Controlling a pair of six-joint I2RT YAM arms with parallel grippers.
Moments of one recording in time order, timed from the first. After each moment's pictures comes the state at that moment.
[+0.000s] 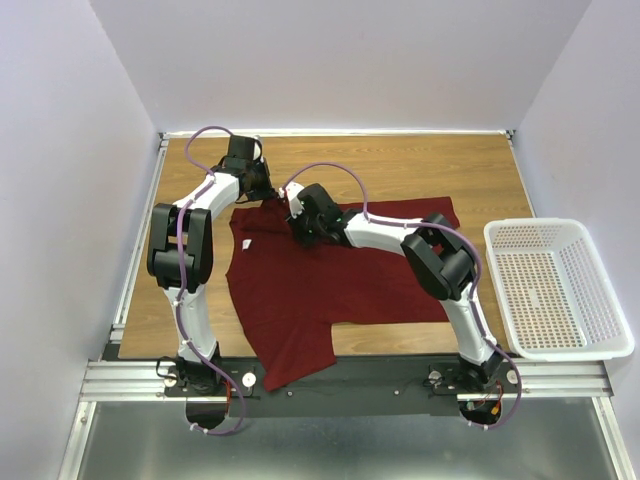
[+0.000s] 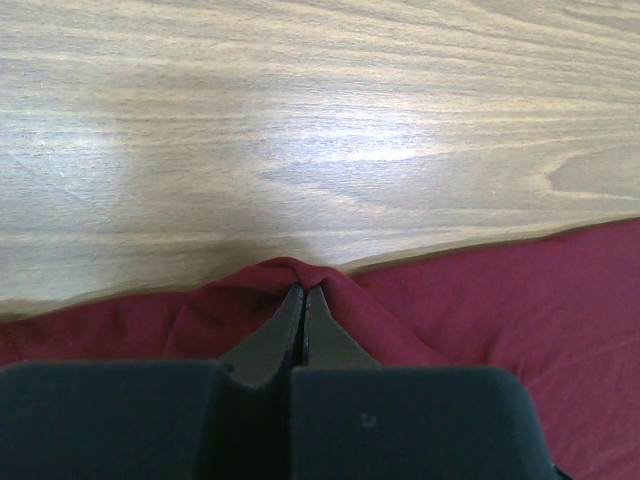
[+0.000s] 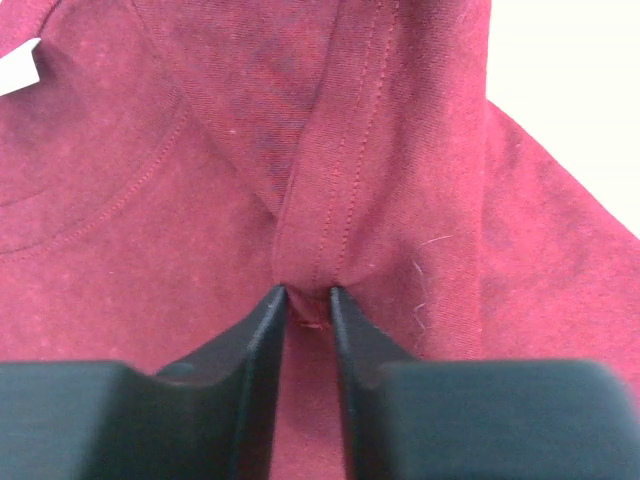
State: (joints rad) left arm -0.16 1.99 1.46 -0.31 0.21 -0.41; right arm 0.82 2.20 1.54 -0.04 -0.08 -0.01
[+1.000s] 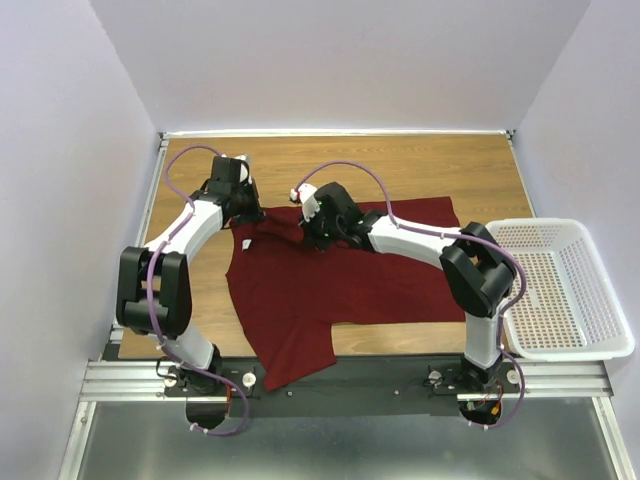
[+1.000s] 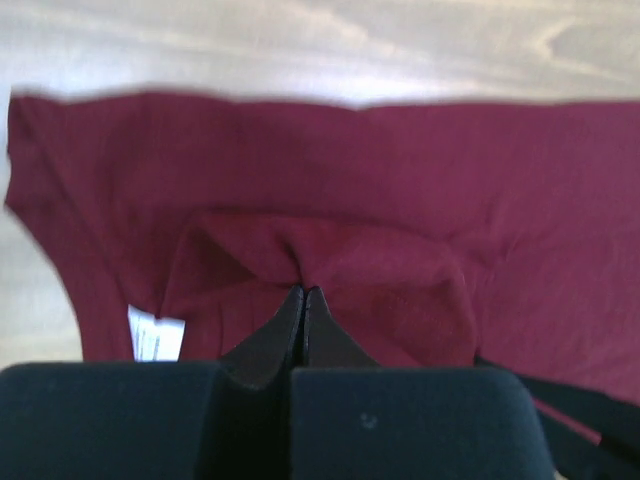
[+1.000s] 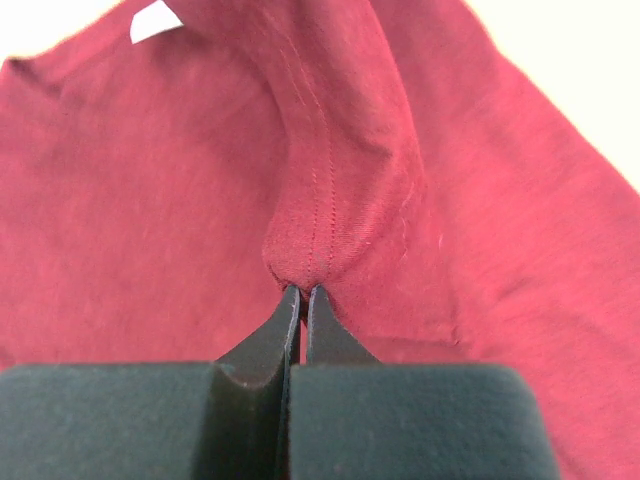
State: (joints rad) left arm -0.16 1.64 1.15 -0.36 0.21 -0.40; right arm 0.82 1.94 1.35 -0.09 -0.15 -0.03
